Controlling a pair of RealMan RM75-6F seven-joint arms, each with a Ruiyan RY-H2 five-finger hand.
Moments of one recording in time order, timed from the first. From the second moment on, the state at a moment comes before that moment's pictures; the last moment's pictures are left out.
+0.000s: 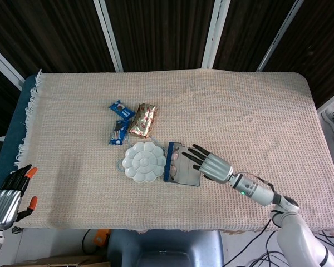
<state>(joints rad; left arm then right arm) -0.13 -1.07 0.01 -1.61 1.56 1.41 -0.03 0.74 -1.88 -0.21 -0.26 -1.84 1.38 0.36</state>
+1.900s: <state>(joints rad) -0.12 -1.09 0.00 -1.61 1.54 1.44 0.01 0.79 -1.96 -0.21 -0.22 -1.82 1.31 0.30</state>
